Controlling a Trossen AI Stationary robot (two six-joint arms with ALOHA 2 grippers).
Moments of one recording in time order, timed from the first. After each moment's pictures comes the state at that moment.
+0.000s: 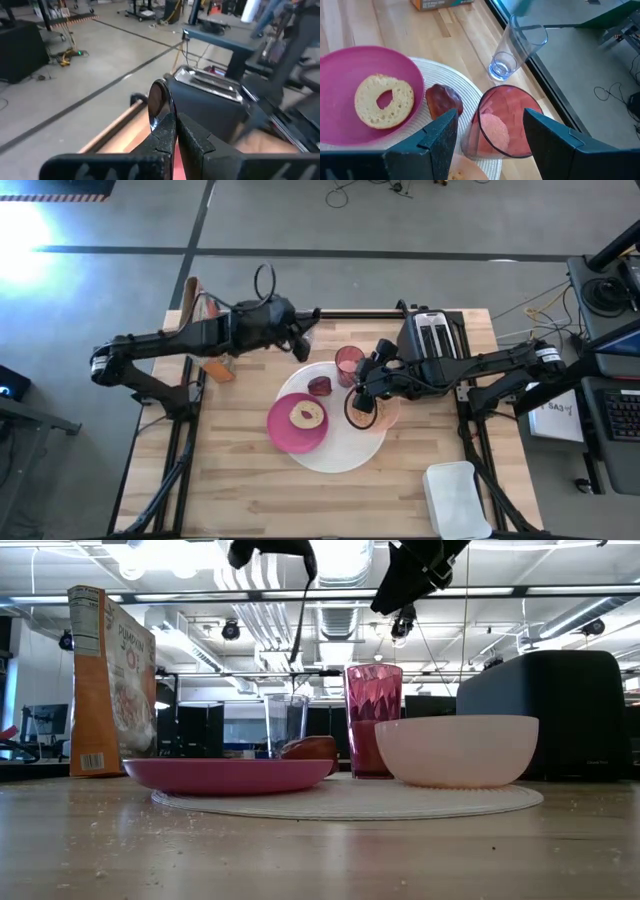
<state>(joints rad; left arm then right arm) 0.15 1.36 1.36 -0.29 -0.35 -0.21 0.12 1.42 1.22 -0.58 0.58 0.18</state>
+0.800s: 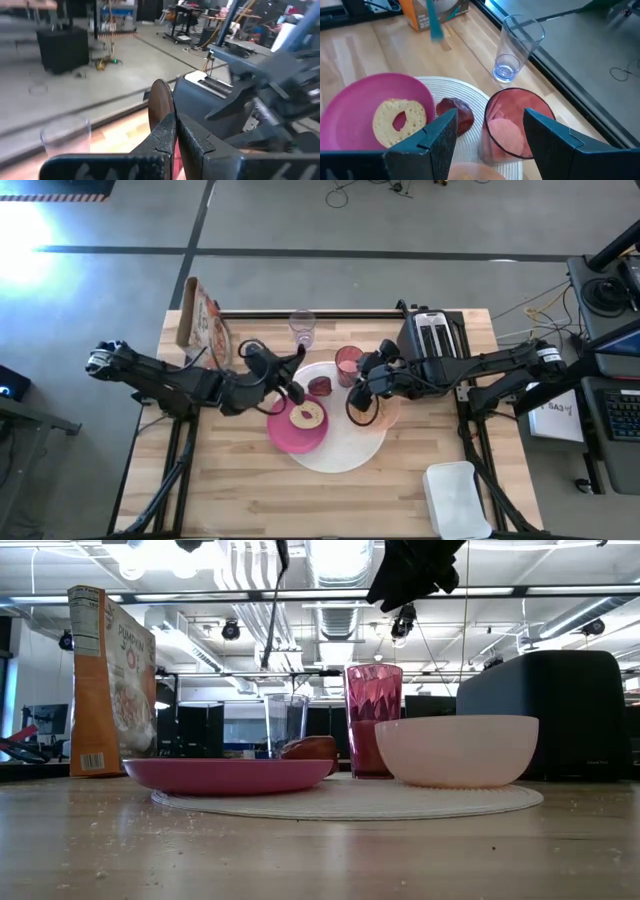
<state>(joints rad) -0.27 1.32 1.15 -0.16 -1.00 -0.50 0.12 1.41 1.22 -0.55 0.58 0.35</state>
